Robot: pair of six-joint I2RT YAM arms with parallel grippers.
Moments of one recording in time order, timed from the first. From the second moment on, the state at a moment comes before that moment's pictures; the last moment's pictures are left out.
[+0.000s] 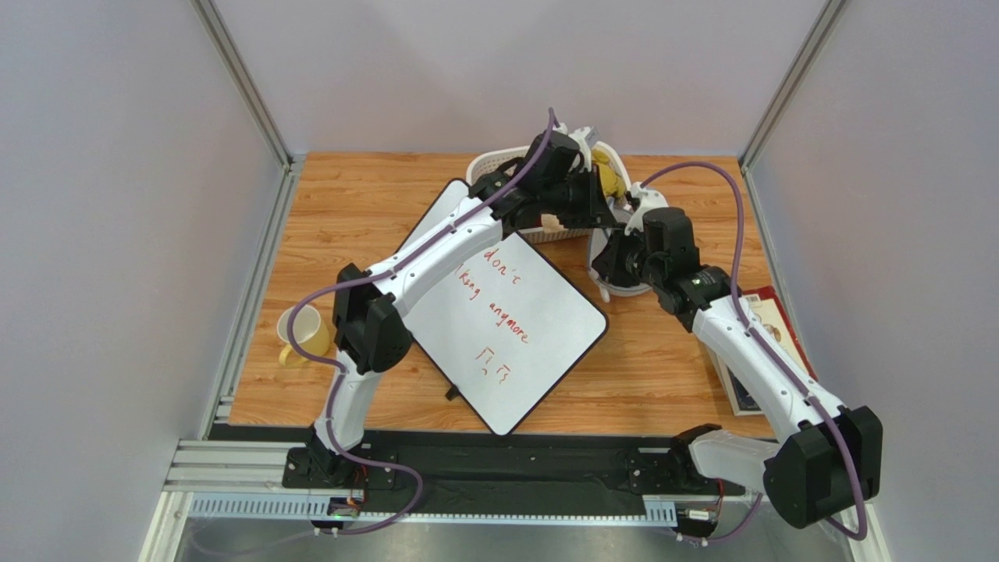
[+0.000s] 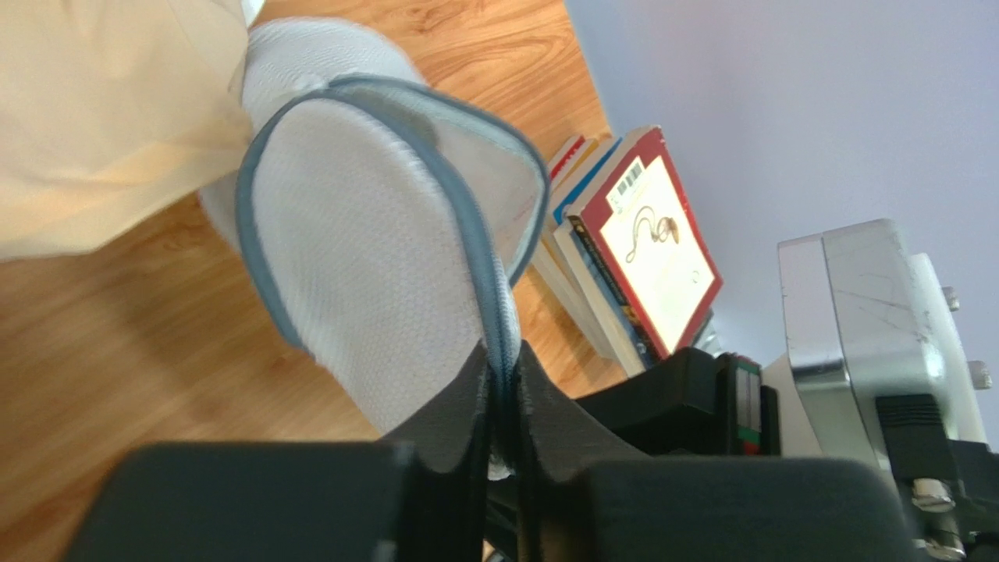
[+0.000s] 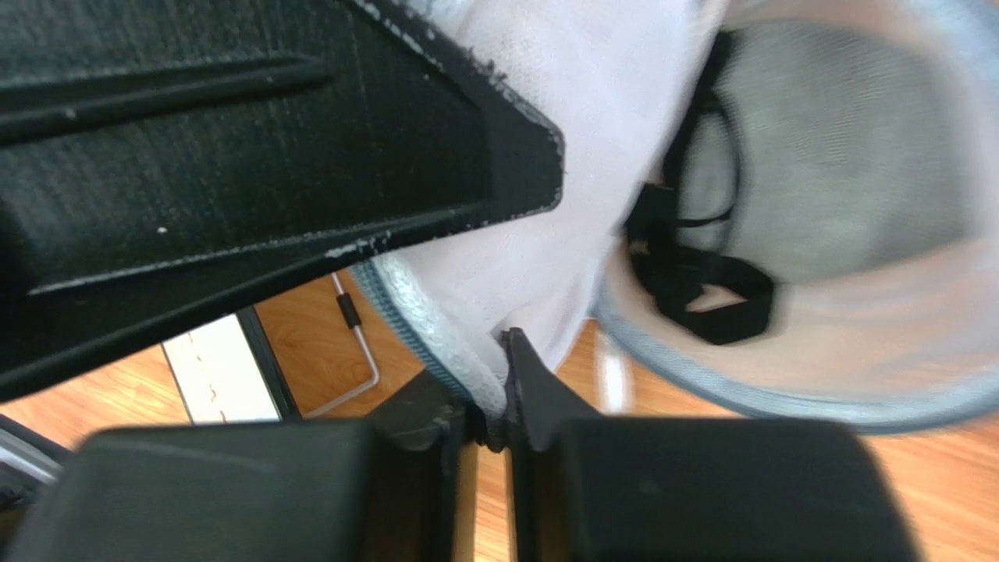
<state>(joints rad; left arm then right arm) -0.82 2.12 2.18 -0.57 0.25 -0.69 0.35 1.18 0.97 -0.37 -0.10 0.35</state>
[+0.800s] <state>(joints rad) -0.71 2.04 2.18 -0.63 0.79 0.14 0.04 1.28 1.26 -0.80 -0.43 0.01</state>
